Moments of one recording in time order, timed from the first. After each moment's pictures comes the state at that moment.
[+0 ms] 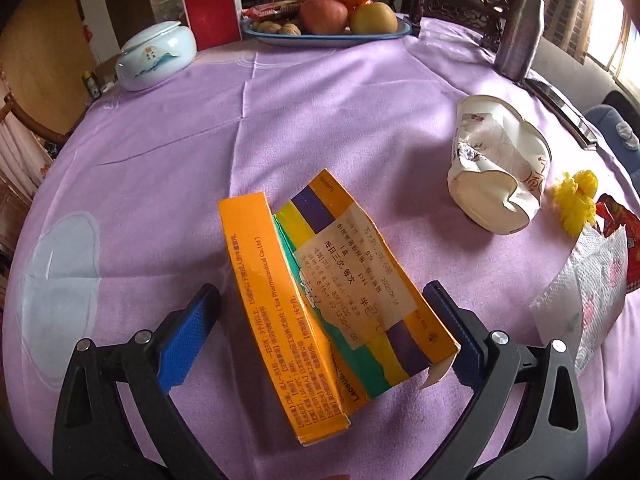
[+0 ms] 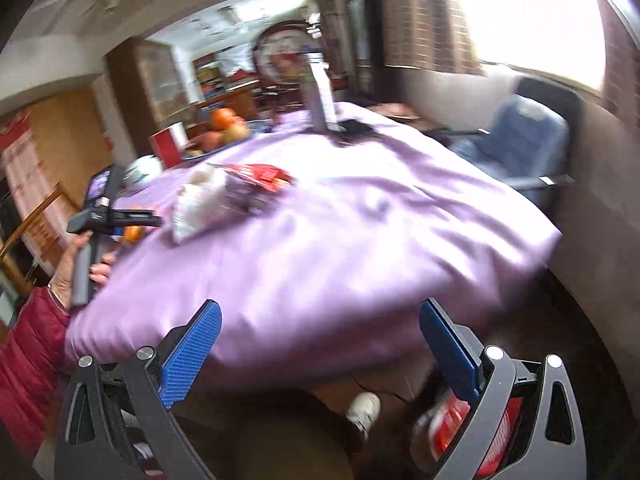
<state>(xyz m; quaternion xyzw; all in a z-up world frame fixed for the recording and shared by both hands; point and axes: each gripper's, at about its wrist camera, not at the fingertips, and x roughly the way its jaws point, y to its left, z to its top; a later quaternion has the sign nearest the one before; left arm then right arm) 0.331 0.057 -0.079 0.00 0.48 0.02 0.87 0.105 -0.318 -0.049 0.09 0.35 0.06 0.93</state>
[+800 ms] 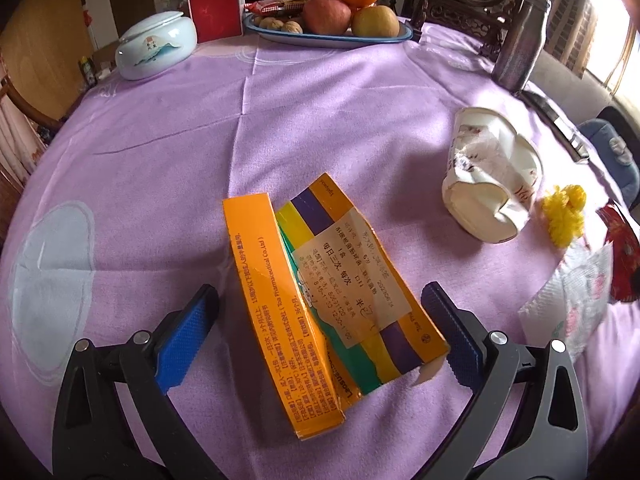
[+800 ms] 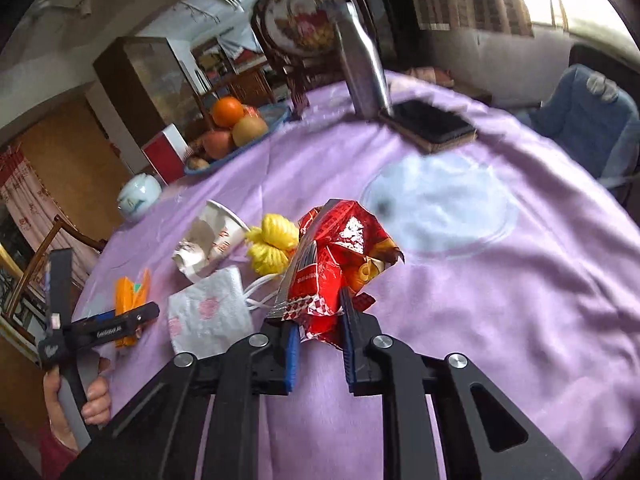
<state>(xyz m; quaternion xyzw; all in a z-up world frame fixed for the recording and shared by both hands) 0.332 0.066 -0.073 -0.04 0.49 0.00 0.87 0.284 -0.255 -0.055 0.15 0.39 0.09 0.91</state>
